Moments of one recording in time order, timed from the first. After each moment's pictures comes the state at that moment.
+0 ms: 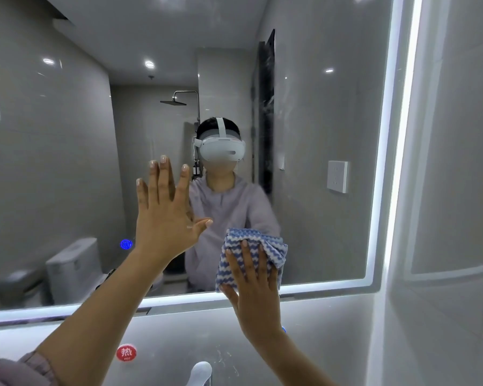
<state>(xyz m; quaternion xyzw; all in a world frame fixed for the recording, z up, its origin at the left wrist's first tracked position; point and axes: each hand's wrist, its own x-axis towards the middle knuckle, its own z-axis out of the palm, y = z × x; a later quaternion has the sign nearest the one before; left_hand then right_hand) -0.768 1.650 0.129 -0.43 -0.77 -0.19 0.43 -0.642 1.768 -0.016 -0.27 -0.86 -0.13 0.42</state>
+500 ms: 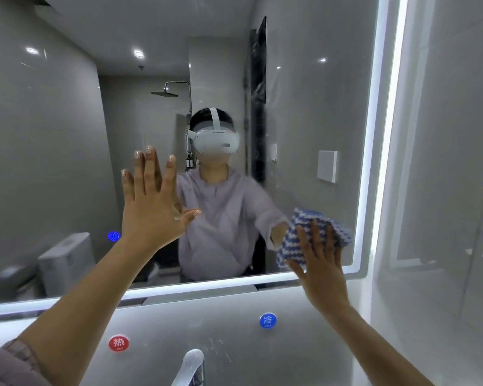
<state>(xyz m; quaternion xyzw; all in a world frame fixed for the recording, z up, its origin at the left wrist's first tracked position) -0.771 1.650 0.127 -0.44 -0.75 -0.22 0.44 -0.538 1.857 -0.005 -0.32 -0.85 -0.09 0.42</state>
